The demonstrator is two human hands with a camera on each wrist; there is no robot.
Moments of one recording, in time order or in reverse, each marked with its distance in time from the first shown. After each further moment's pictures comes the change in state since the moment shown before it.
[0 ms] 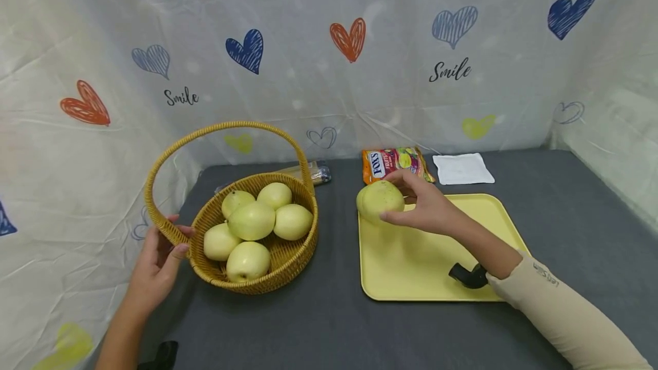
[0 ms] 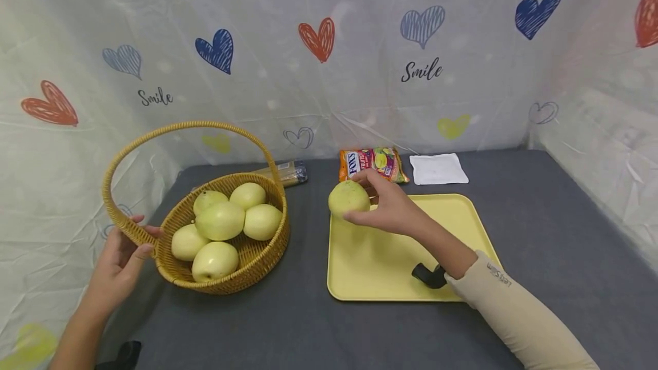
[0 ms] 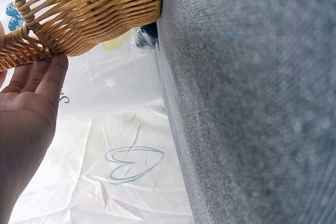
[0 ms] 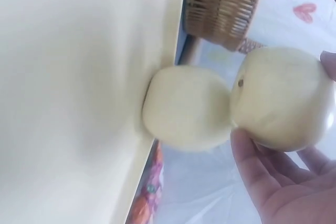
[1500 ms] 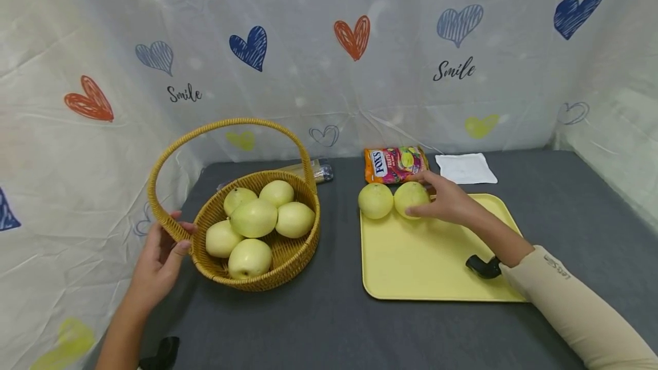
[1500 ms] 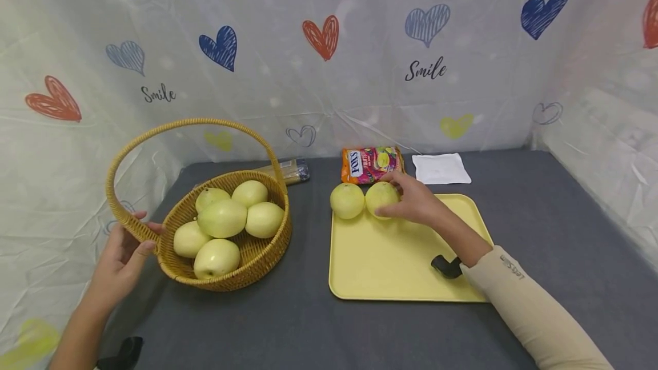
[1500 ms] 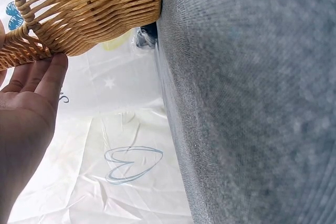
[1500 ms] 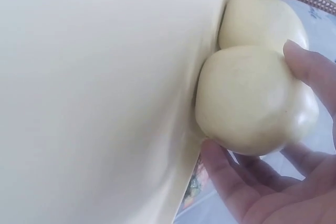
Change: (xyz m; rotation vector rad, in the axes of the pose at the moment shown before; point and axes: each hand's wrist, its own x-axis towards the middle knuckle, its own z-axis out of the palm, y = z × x) left_hand 0.000 0.002 0.000 0.010 -0.007 0.024; right_hand 0.000 0.046 -0.034 -0.222 -0.045 0.191
